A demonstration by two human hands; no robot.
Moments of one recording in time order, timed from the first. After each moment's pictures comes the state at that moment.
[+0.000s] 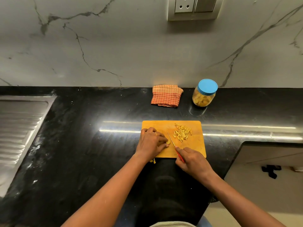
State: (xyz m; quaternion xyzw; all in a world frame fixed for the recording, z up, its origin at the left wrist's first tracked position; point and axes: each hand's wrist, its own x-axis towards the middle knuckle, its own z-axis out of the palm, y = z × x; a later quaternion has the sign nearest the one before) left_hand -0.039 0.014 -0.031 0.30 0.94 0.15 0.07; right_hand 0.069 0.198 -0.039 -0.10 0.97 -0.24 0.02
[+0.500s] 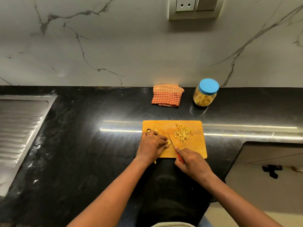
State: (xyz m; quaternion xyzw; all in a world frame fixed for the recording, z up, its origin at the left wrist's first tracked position) left_hand -0.029 0.010 -0.050 0.29 0.94 0.20 0.02; right_hand 0.069 0.193 -0.043 -0.09 0.96 -0.26 0.00
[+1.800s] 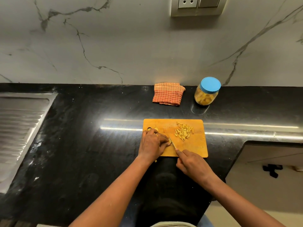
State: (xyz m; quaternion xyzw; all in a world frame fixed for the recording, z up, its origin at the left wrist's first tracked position) left_hand -0.026 0.015 -0.045 0.25 0.95 0.20 0.03; right_hand 0.077 0.192 -0.041 -0.12 0.97 -0.19 0.06
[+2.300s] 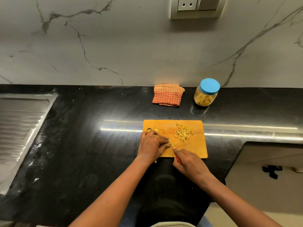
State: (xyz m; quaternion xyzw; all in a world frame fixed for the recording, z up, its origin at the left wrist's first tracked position) left_hand -0.027 0.013 -0.043 0.25 0.95 0.18 0.06; right_hand 0.071 0.183 -0.037 -0.11 0.96 -0.24 0.03
